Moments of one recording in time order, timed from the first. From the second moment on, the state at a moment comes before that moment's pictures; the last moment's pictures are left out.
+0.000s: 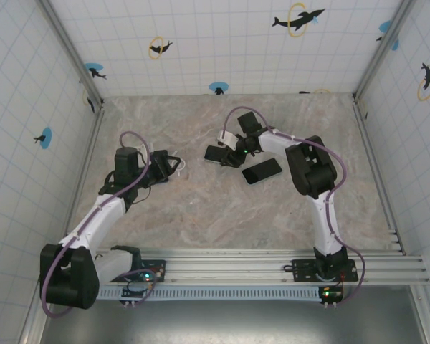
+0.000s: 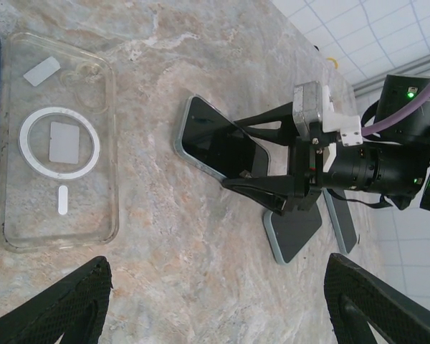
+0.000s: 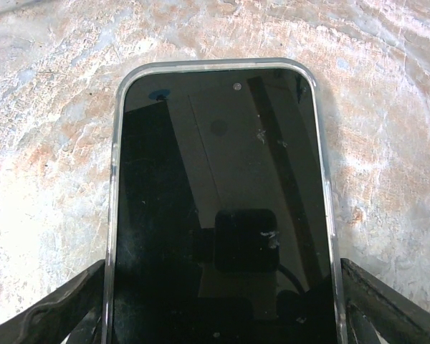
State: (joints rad) left arm -0.17 1.10 0.60 -0.11 0.51 -0.65; right arm 0.50 2.26 1.59 -0.37 -0.50 -0.72
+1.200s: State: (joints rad) left arm -0.44 1.44 0.77 0.24 0.33 -0.83; right arm 0.52 1.79 1.02 0.26 -0.40 -0.01
